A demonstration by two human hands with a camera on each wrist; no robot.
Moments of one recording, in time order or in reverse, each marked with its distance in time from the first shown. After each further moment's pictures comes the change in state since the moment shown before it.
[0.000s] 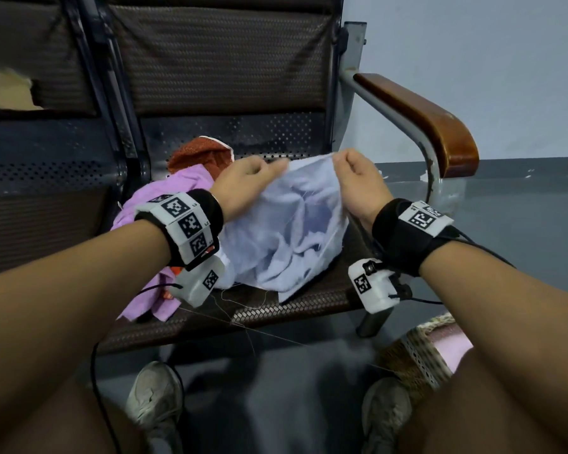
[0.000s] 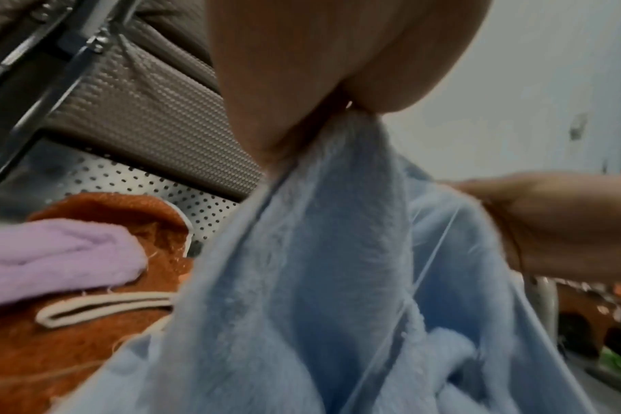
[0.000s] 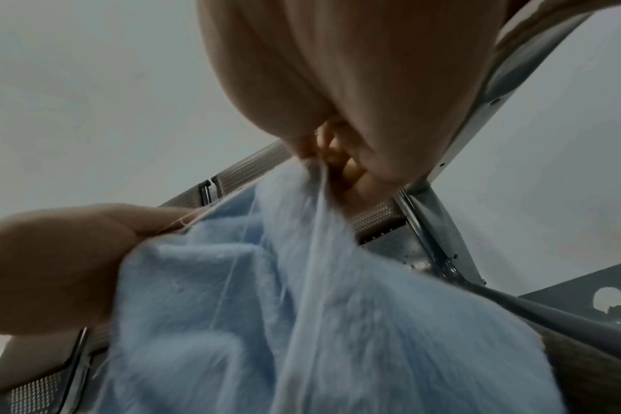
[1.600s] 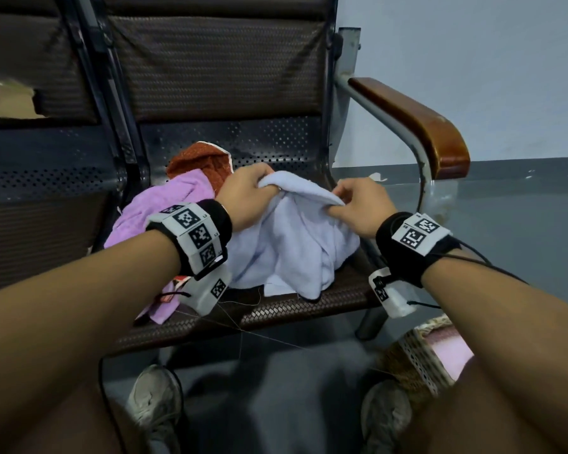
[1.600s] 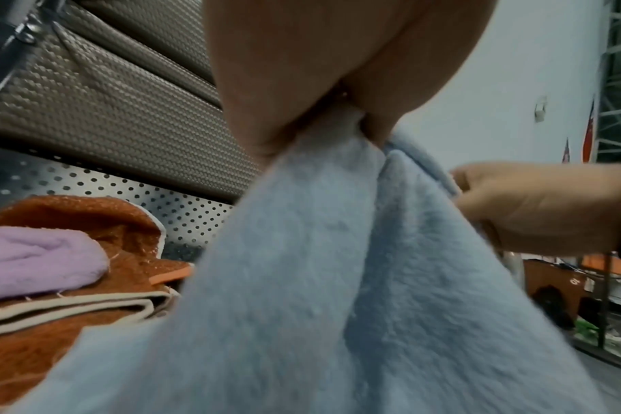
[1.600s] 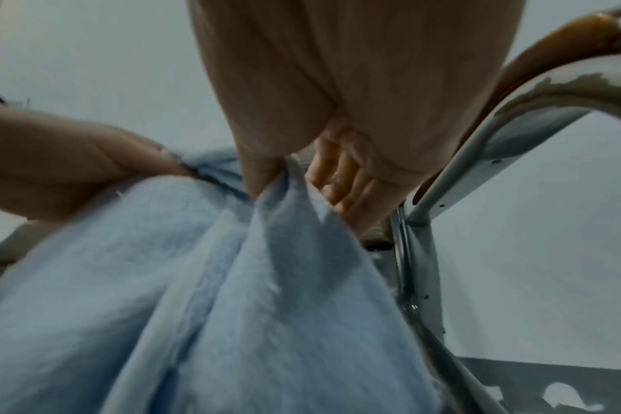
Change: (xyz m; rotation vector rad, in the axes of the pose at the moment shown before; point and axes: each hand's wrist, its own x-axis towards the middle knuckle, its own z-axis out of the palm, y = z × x) left_hand -0.005 0.002 0.017 0.159 0.057 0.094; right_hand -0.012 0.016 -0.024 -0.493 -0.170 0.006
